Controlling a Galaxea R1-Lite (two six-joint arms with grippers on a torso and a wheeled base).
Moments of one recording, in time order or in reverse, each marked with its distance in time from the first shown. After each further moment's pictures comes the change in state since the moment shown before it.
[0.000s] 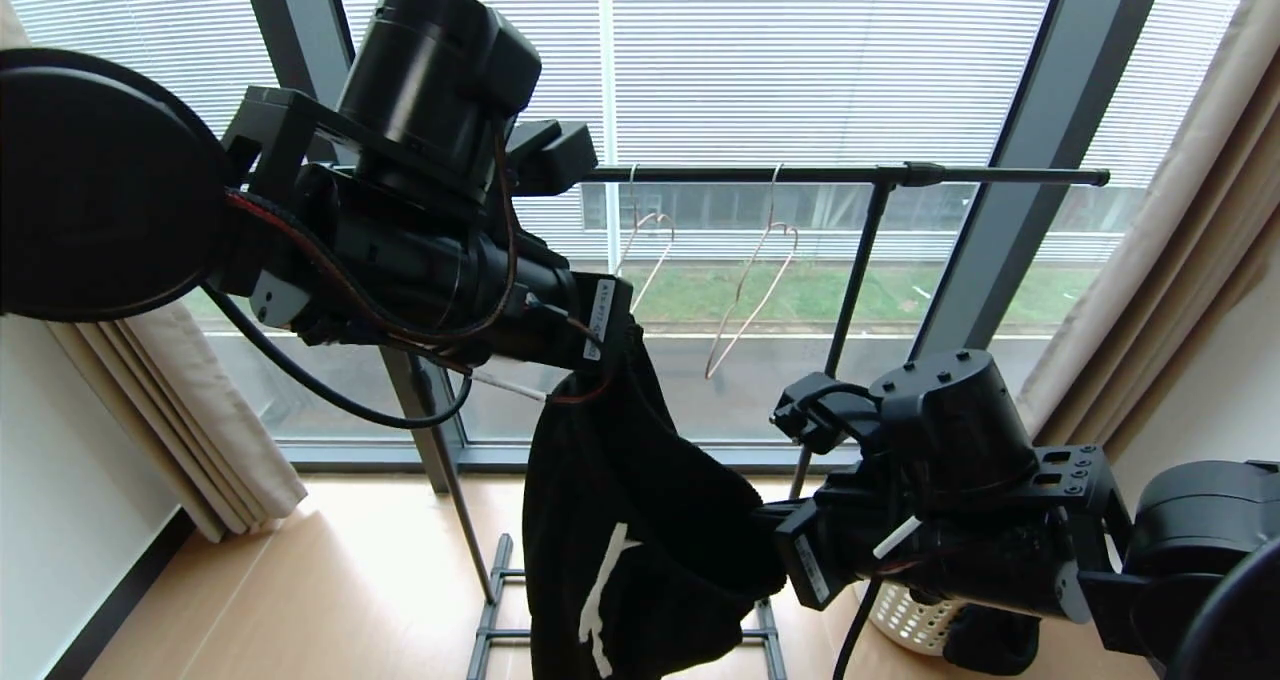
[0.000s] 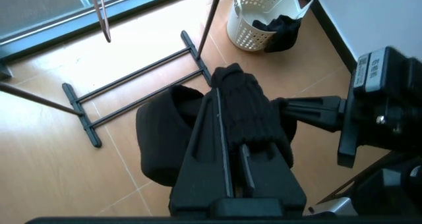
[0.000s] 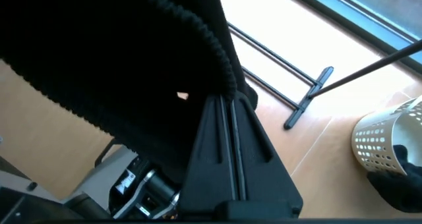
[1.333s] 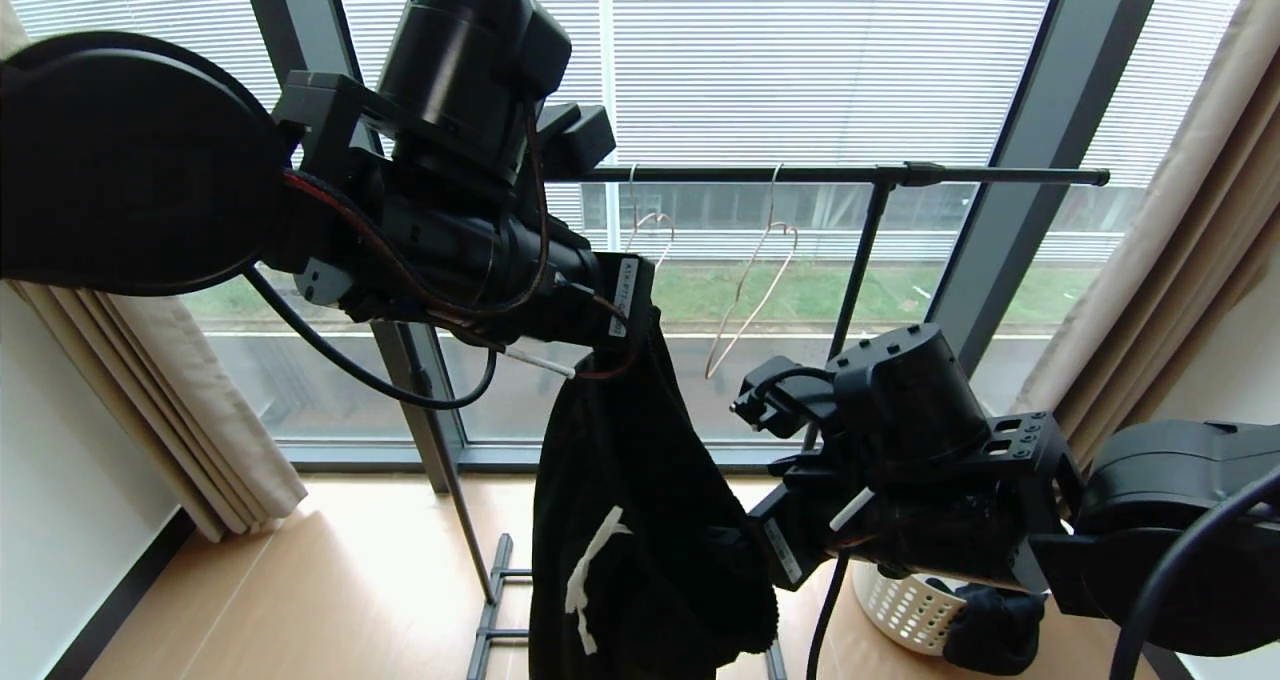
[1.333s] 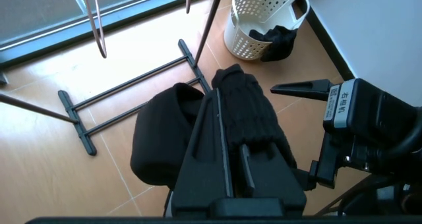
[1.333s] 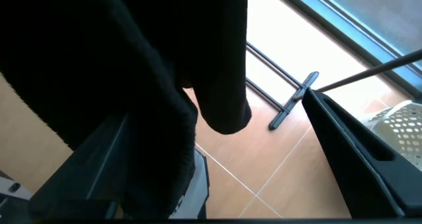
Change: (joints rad) left arm -0.005 0.051 -0.084 0.001 0.007 -0.024; right arm 0.037 0.046 -0.127 0.116 -0.043 -0.068
